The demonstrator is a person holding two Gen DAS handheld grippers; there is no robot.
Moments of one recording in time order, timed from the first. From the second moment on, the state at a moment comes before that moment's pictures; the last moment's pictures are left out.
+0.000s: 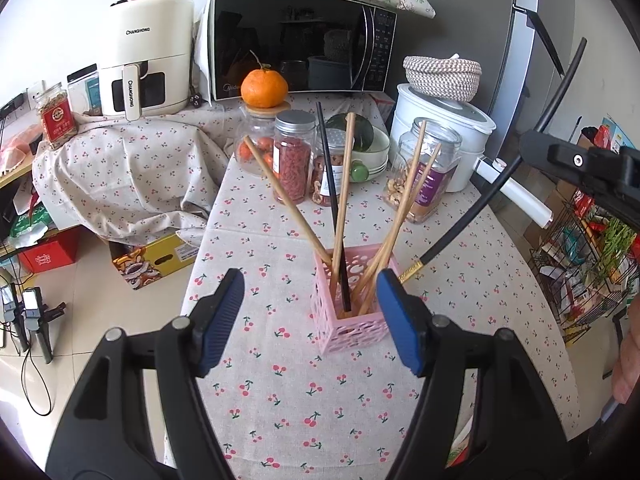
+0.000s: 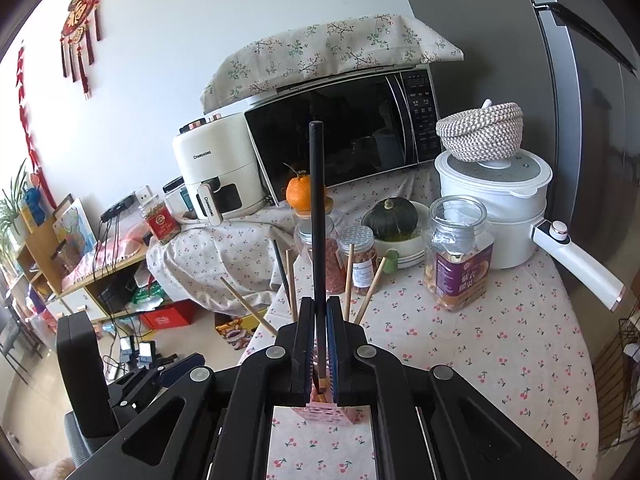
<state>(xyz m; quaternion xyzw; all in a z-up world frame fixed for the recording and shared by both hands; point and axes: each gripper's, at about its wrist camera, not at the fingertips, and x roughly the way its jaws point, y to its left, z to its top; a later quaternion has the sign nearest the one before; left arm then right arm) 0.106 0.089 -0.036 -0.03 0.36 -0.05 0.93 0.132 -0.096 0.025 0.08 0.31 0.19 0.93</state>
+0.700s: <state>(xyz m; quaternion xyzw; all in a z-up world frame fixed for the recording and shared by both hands) 0.097 0.065 -0.039 0.01 0.37 -0.08 0.92 0.143 -0.123 0.008 0.12 0.34 0.19 0.91</state>
